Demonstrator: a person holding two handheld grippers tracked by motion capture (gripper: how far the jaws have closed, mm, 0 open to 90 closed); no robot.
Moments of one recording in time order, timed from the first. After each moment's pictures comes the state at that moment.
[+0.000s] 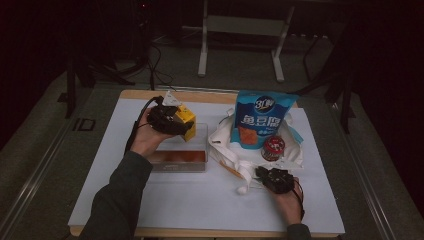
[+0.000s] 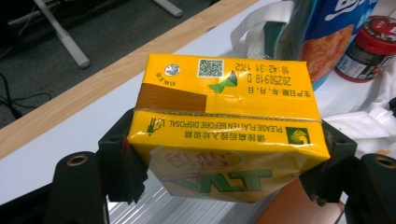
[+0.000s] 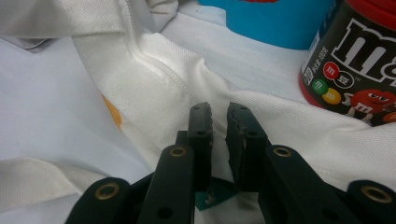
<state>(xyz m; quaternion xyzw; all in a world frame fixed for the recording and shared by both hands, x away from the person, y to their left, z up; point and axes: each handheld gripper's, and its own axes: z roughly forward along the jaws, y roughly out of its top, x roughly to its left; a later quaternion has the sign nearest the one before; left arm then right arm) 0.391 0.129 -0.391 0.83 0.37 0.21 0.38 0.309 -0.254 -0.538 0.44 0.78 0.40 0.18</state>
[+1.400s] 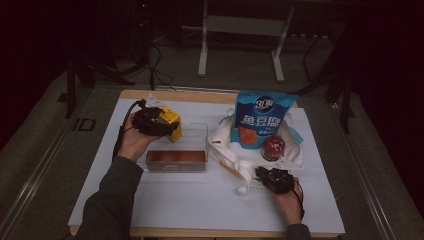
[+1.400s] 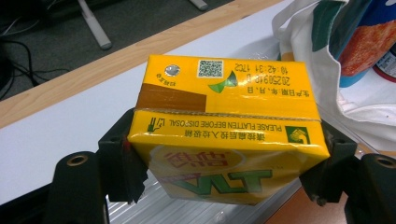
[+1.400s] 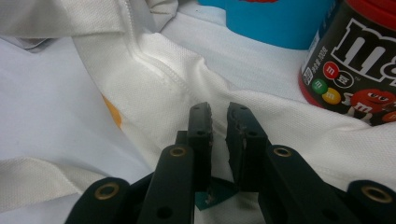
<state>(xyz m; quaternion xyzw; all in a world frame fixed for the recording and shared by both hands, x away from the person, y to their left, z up) 0.387 0.168 -0.406 0.80 0.43 0.21 0.37 0.308 -0.254 -0.538 0.44 0.78 0.40 0.18</state>
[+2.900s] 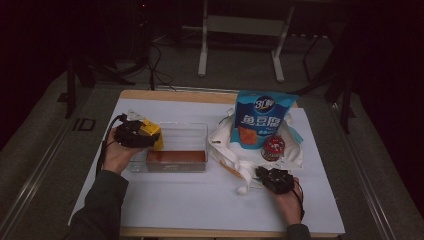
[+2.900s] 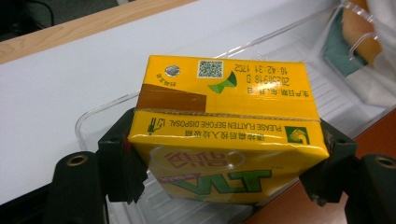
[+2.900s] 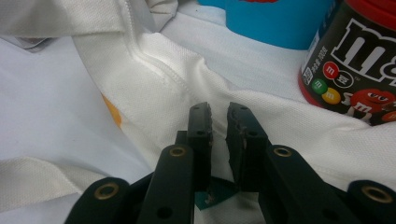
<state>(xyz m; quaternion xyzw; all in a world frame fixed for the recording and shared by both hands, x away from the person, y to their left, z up) 0.370 0.217 -0.449 0.78 0.48 0.21 0.33 0.308 -0.254 -0.538 0.44 0.78 0.40 0.18</state>
